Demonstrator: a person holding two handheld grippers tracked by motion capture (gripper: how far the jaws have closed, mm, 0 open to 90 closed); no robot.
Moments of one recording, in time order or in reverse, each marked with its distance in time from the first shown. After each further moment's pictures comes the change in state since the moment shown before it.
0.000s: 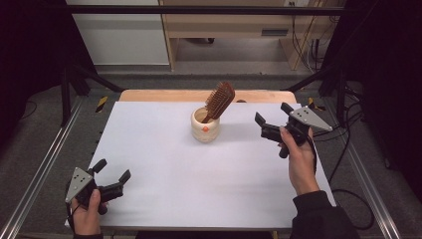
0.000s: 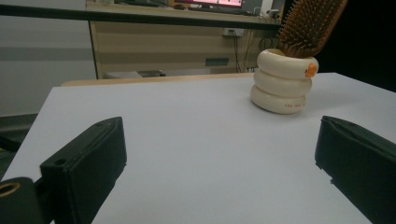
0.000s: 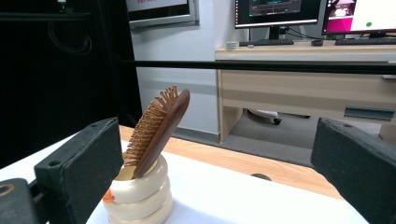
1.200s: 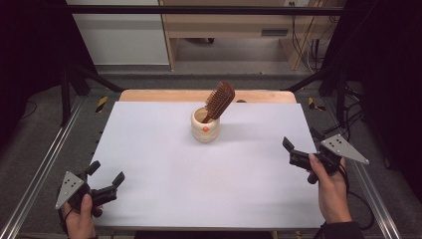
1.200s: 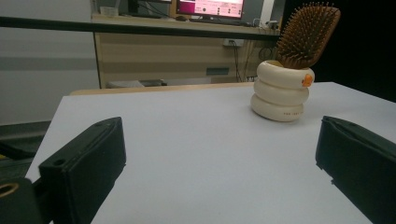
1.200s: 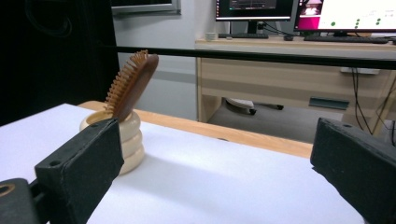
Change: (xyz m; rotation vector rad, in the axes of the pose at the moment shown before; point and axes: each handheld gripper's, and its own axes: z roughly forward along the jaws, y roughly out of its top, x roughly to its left) left arm 0.004 0.002 -0.015 -0.036 0.001 0.004; right arm -0.028 -0.029 -0.087 0.026 -0.074 -0.059
